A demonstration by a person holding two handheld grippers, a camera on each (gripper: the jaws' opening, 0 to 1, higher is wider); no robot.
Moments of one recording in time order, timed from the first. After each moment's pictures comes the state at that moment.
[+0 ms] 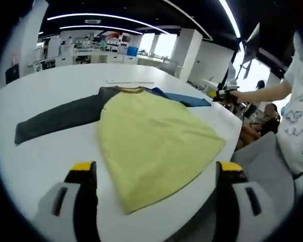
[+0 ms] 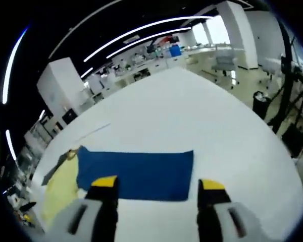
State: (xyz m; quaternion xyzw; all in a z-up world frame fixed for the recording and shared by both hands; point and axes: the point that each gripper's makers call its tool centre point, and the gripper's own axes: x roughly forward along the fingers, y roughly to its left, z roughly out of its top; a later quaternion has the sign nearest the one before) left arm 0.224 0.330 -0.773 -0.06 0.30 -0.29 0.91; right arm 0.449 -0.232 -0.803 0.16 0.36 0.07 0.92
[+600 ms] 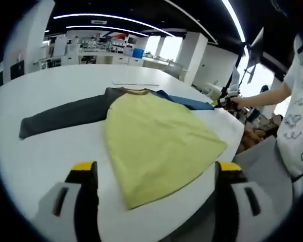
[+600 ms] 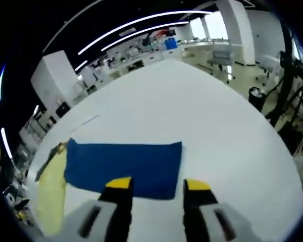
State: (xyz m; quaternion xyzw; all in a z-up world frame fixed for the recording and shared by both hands) left arm 0.221 0.339 -0.769 -0.07 0.29 -0.27 0.91; right arm 0.448 -0.240 -0.827 0.15 0.39 0.06 0.91
